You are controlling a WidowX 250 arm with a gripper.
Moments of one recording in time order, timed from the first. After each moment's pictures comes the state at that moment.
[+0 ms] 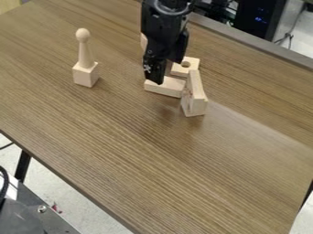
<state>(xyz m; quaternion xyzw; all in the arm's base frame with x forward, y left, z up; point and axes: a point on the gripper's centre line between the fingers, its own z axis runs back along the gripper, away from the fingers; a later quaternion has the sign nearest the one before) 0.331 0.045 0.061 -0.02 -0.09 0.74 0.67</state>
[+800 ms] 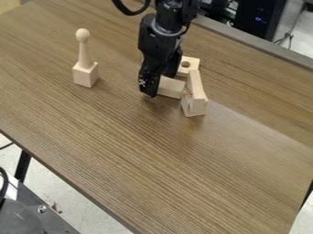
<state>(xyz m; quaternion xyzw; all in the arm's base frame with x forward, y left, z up) 0.336 0.056 0.032 0.01 -0.10 0.73 0.67</state>
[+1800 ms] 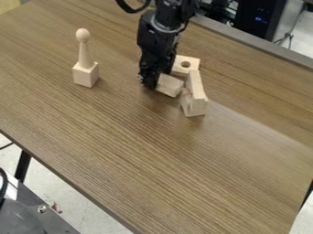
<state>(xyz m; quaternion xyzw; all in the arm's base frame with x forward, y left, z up) 0.344 0.065 0.045 0.02 -0.12 0.72 0.69</state>
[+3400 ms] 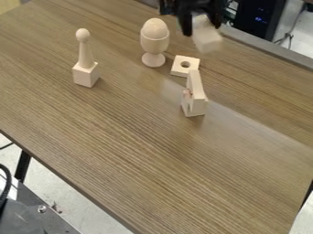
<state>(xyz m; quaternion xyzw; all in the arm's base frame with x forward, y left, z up) 0.347 0.008 0.134 -0.08 -0.13 0.39 0.91</state>
